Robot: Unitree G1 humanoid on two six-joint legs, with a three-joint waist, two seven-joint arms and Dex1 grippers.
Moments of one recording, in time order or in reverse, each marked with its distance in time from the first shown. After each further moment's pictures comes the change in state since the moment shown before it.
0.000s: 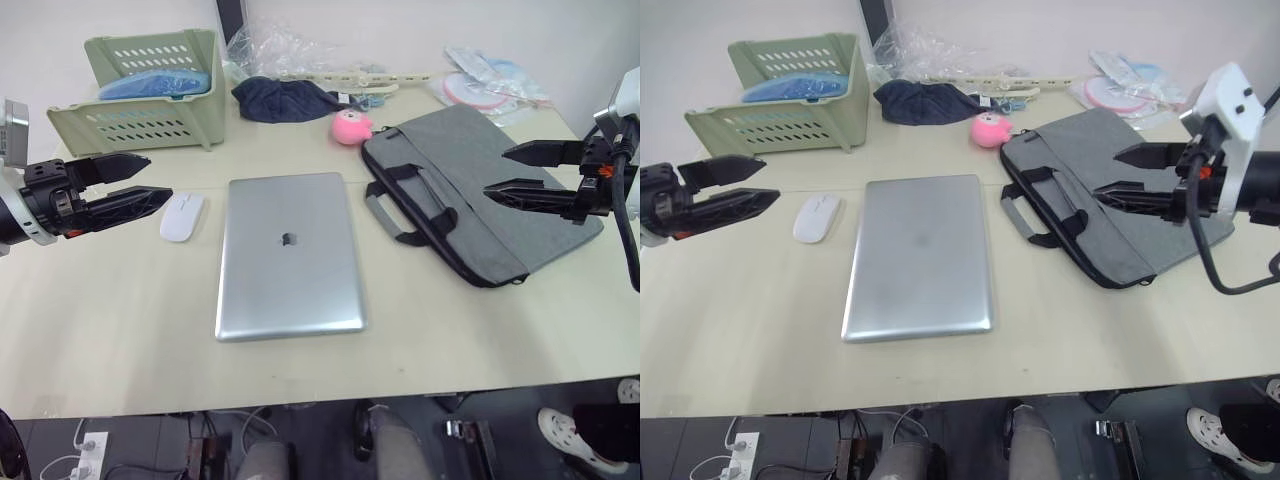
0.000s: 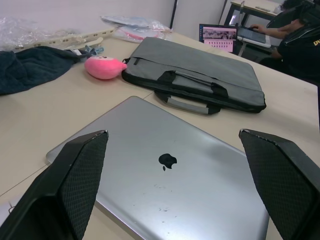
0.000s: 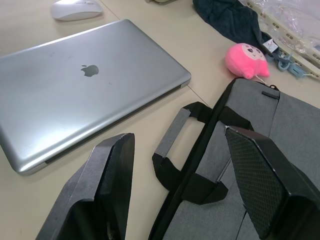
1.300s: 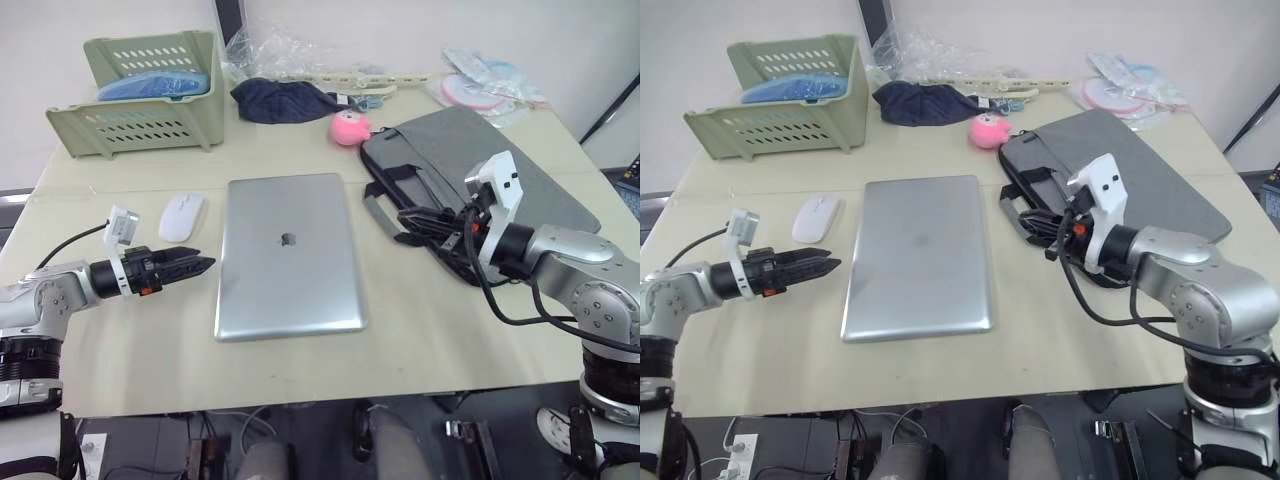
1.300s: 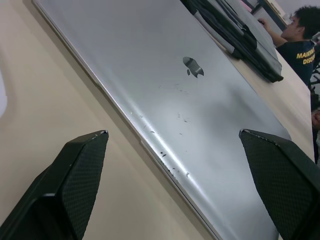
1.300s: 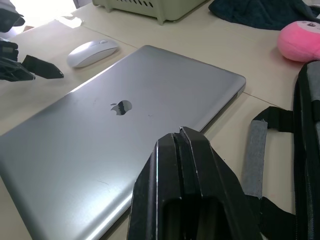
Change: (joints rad) left arm -0.007 -0.228 -0.273 0.393 0.218 -0.055 -0.075; right arm 0.161 0.522 0.050 -0.254 0.088 0.170 -0.506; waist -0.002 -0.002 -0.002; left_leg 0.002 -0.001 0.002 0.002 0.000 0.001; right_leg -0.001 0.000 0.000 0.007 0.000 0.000
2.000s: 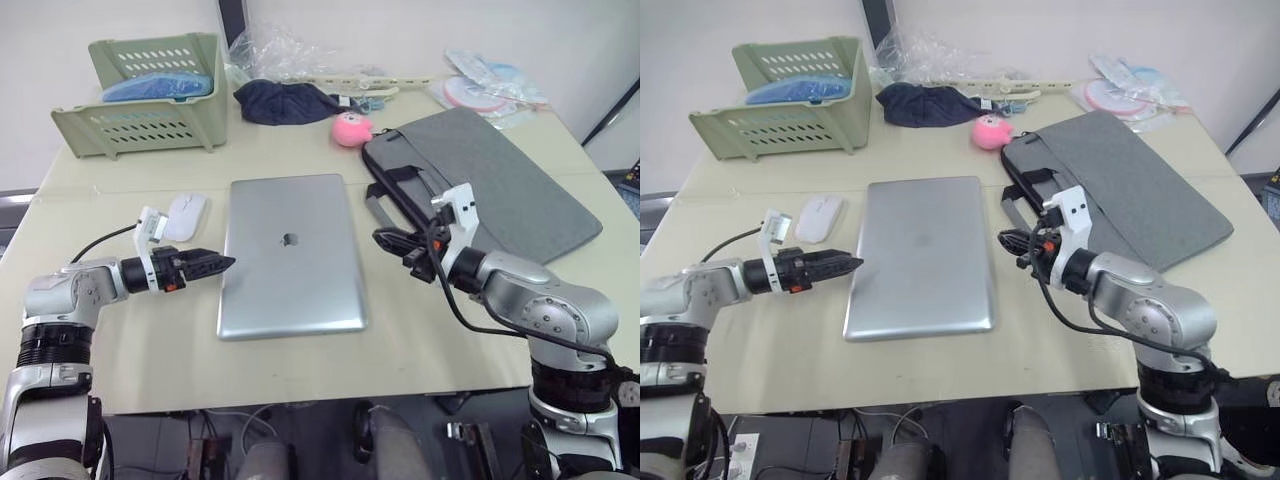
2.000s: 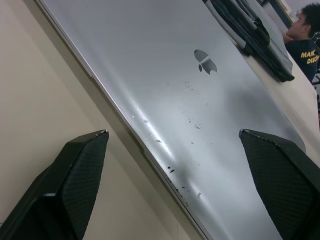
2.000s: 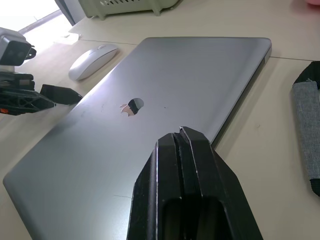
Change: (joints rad) left arm -0.082 -0.089 -0.050 0.067 0.093 0.043 0.046; right arm 0.049 0.203 0.028 0.074 0.007 0.022 -0.151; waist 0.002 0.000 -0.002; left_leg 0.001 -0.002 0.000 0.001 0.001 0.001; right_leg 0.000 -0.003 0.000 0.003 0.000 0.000
